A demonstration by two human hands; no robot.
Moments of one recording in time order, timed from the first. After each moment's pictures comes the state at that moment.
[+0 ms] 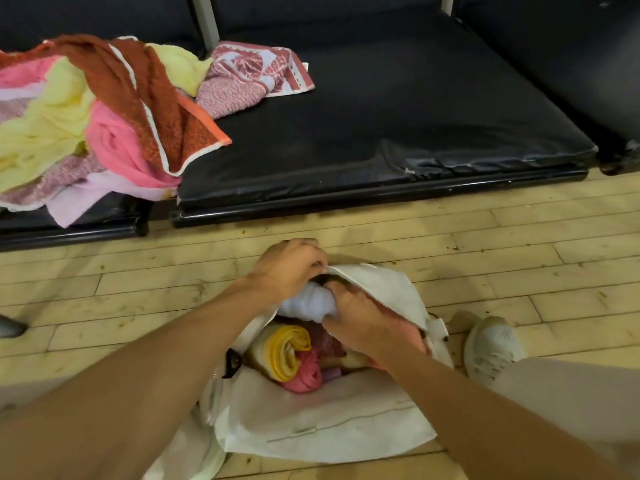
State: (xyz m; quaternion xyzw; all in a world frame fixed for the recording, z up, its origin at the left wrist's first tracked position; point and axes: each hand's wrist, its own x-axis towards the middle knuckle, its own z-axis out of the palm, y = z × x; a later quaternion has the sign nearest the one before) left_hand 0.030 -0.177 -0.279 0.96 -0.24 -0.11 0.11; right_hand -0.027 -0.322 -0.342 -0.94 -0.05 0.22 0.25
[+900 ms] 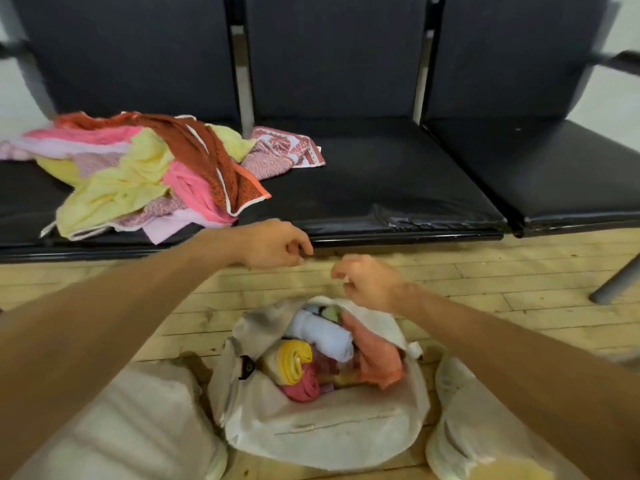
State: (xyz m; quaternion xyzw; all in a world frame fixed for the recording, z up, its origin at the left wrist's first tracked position) left_hand 0.005 -0.125 -0.123 0.94 -0.29 -0.16 0.11; right_hand -0.026 -0.337 -0.186 -0.96 -0.25 0.07 0.08
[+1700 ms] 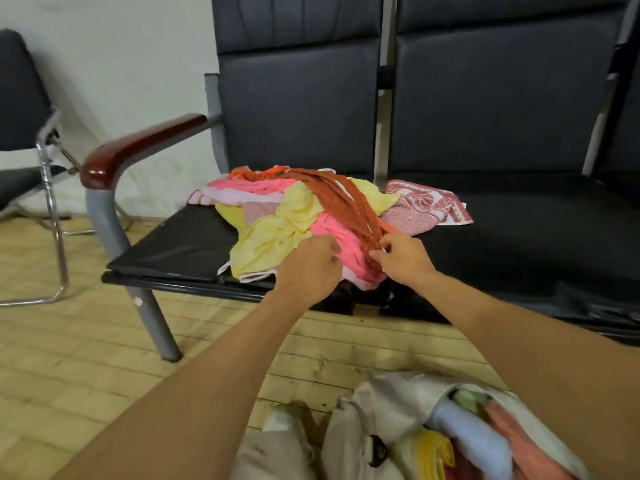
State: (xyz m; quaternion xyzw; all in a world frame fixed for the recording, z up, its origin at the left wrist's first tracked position) left_hand 0.016 0.021 -0.119 0.97 0.04 0.12 0.21; right_hand 0.094 -0.138 -0.141 -0.93 -0.12 0.00 0.34
